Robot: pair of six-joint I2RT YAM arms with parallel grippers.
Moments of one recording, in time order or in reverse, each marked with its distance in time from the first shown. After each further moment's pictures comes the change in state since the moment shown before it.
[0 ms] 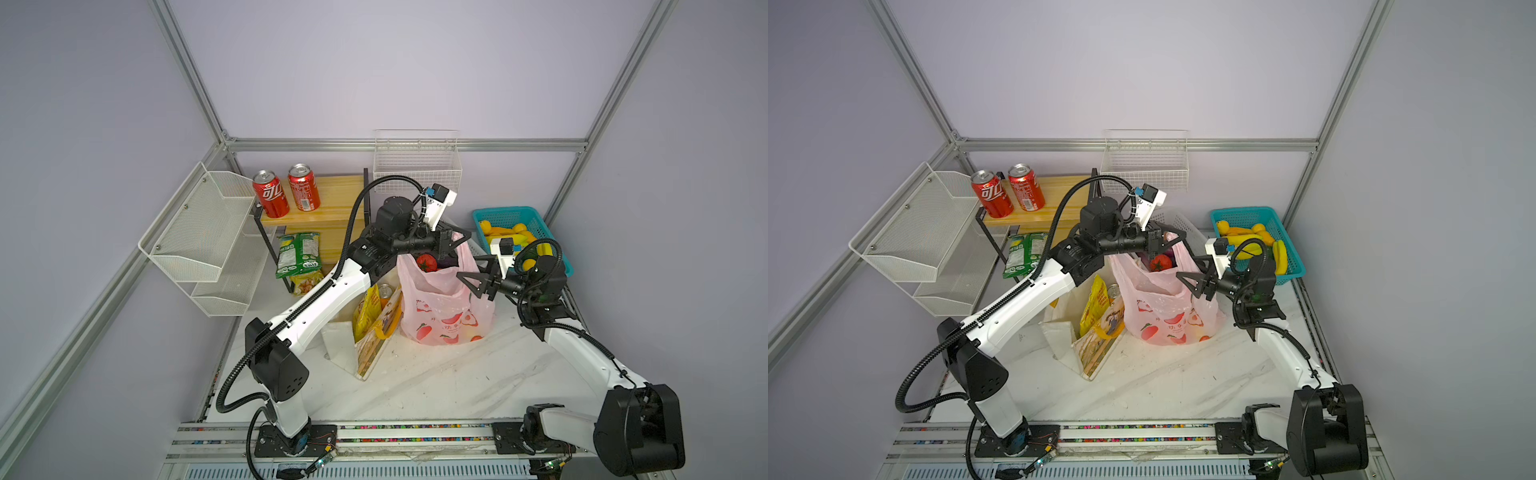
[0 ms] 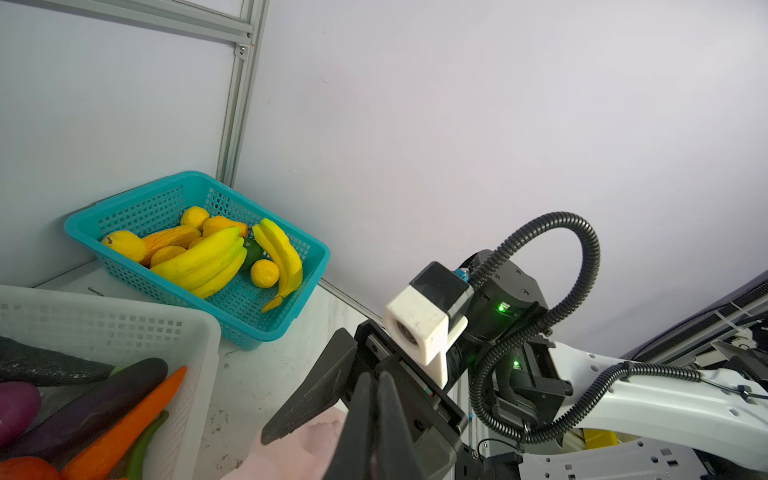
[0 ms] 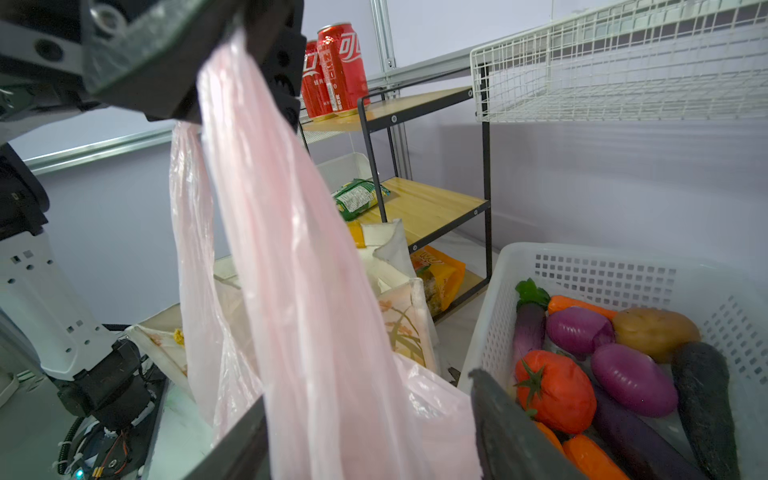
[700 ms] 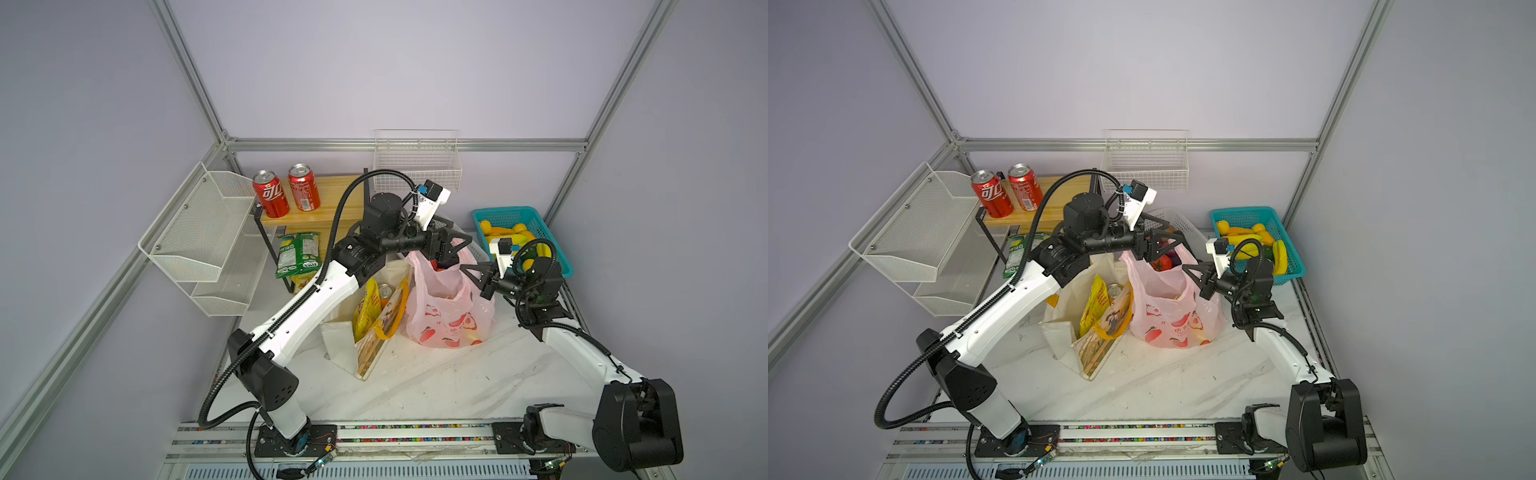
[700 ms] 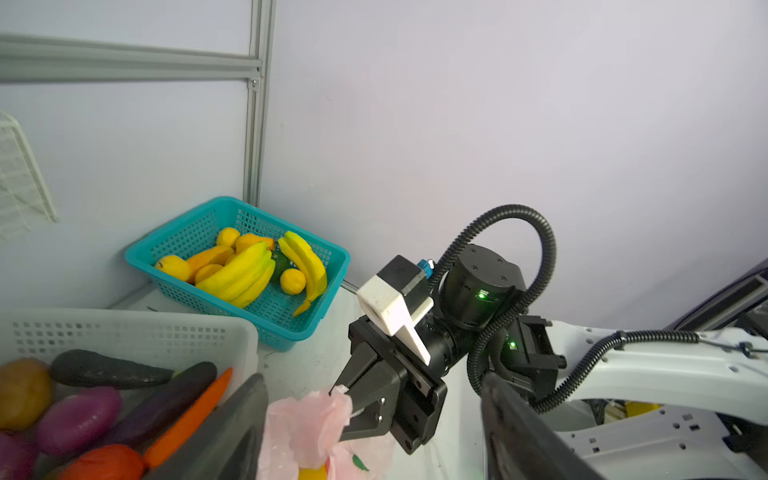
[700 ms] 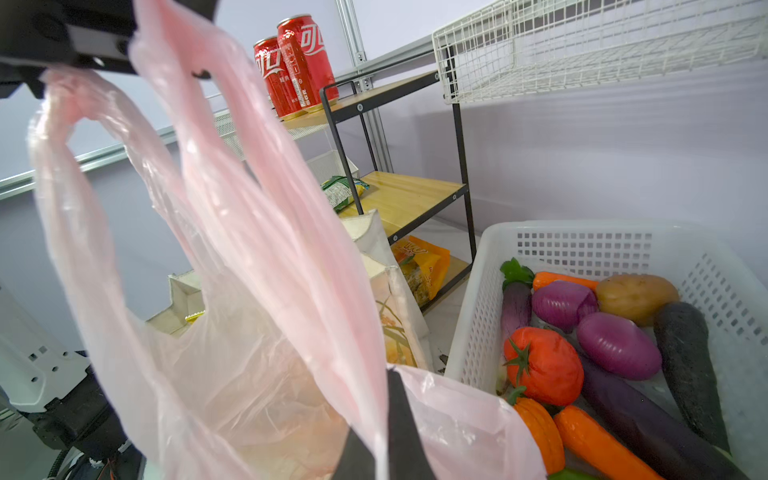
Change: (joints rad) left arm 0.019 -0.107 0.001 -0.107 -0.028 0.172; right arm -0.001 0.018 -0.032 0.006 0.083 0.040
